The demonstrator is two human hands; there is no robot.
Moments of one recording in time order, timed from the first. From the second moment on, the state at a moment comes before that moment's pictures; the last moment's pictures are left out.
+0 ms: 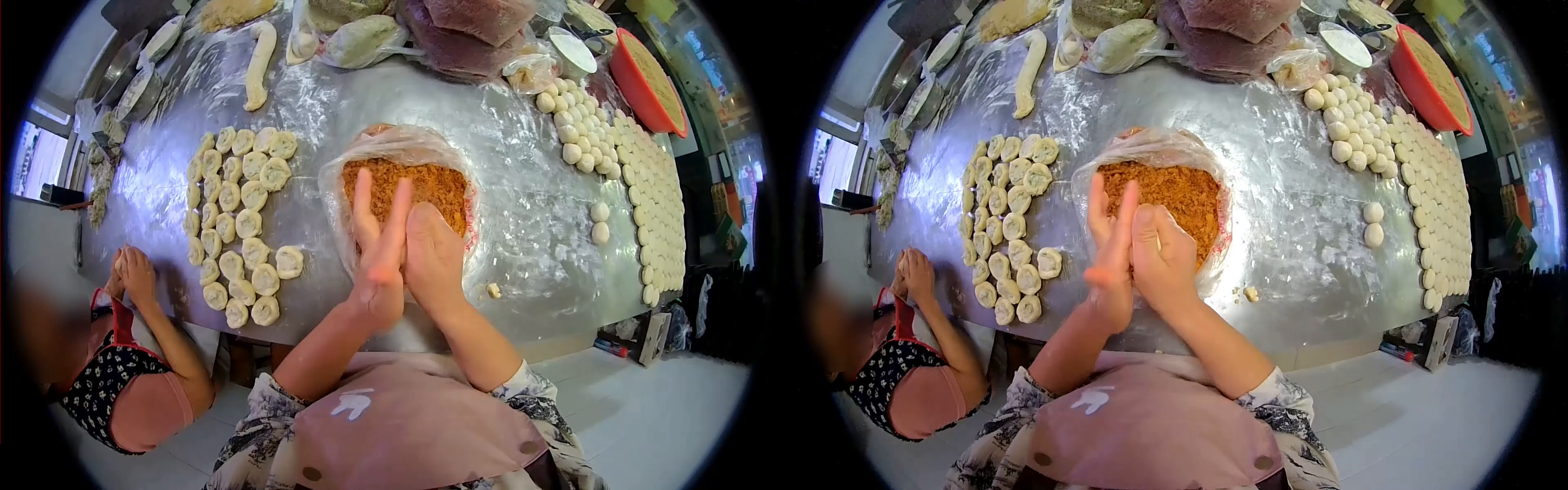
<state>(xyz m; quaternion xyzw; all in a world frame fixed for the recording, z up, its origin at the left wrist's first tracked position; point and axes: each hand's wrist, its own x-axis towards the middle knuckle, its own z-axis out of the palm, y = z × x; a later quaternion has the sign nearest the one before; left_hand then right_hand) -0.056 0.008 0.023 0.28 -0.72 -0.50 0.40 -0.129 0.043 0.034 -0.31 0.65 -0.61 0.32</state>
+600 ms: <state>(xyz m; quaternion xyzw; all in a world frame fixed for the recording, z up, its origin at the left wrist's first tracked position) -0.067 0.004 0.024 0.31 -0.46 -0.75 0.36 -0.139 0.033 0.016 -0.50 0.61 -0.58 0.20</state>
